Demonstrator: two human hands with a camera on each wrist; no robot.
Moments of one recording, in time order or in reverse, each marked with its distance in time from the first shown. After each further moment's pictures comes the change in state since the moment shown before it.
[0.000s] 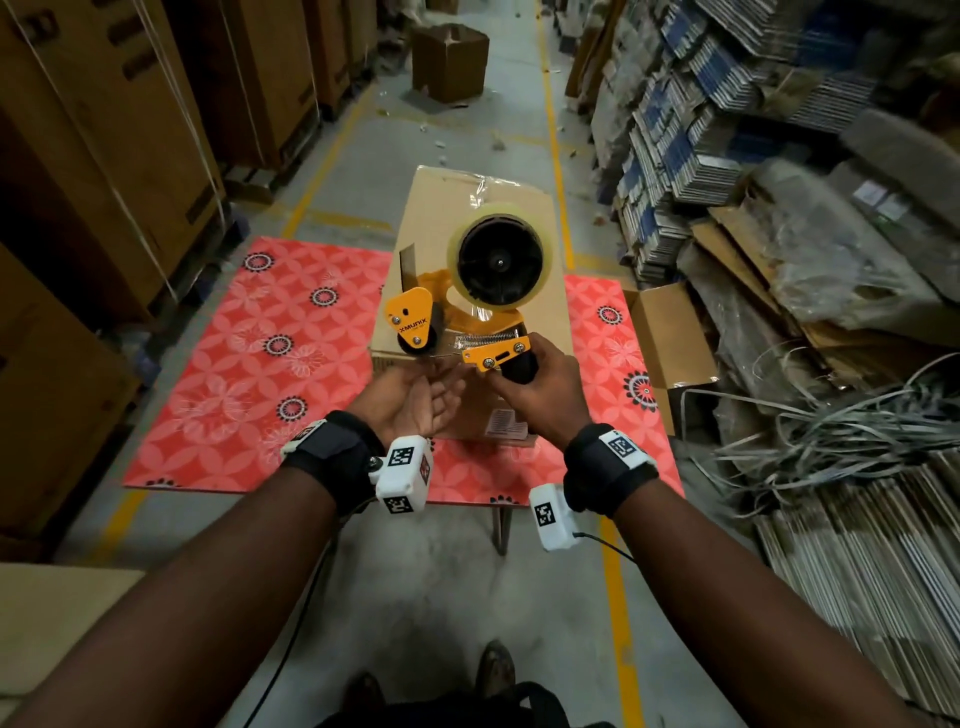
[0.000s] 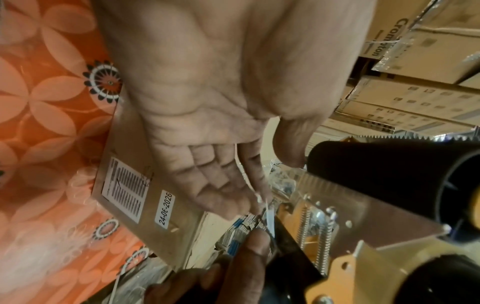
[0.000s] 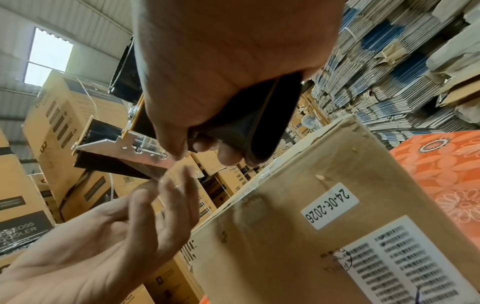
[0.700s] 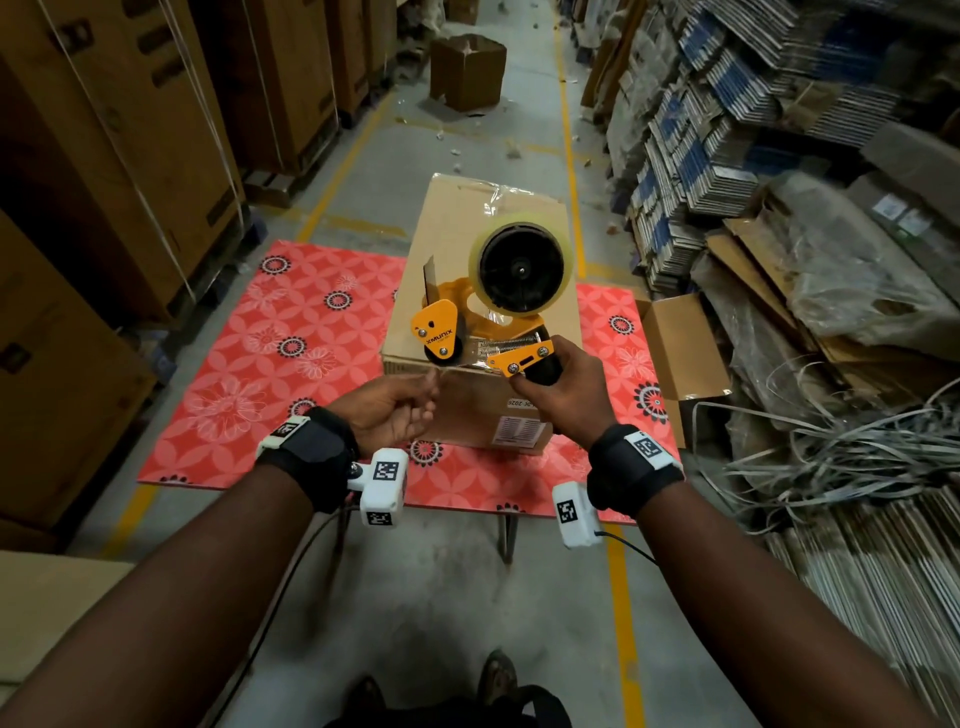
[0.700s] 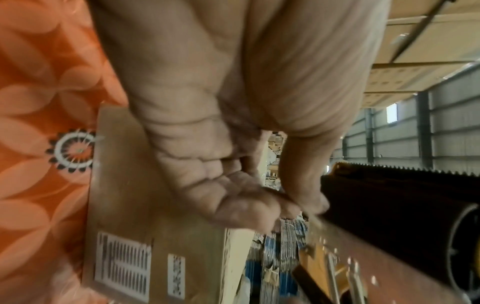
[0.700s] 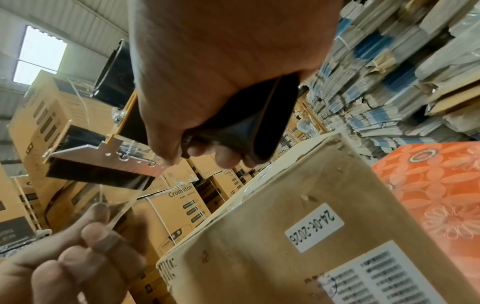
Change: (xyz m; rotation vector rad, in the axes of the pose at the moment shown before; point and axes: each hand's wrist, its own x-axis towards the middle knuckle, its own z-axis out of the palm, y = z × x) left_hand -0.012 0.019 -0.023 0.250 0.048 0.019; right_hand 0.013 0.011 -0.017 -0.018 -0.033 -0.010
